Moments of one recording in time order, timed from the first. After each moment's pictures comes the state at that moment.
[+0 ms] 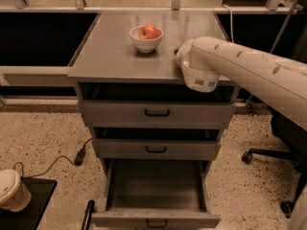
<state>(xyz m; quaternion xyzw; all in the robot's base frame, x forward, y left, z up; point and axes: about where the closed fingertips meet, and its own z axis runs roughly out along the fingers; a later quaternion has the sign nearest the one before) 0.795 -0.134 0.864 -0.35 0.74 -0.24 0.52</state>
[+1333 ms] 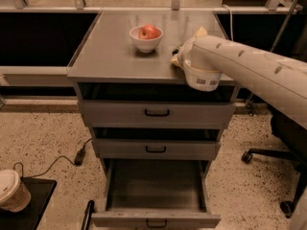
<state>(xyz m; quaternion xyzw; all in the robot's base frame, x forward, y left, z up) 0.795 -0.134 0.864 -0.35 0.74 -0.24 0.52</state>
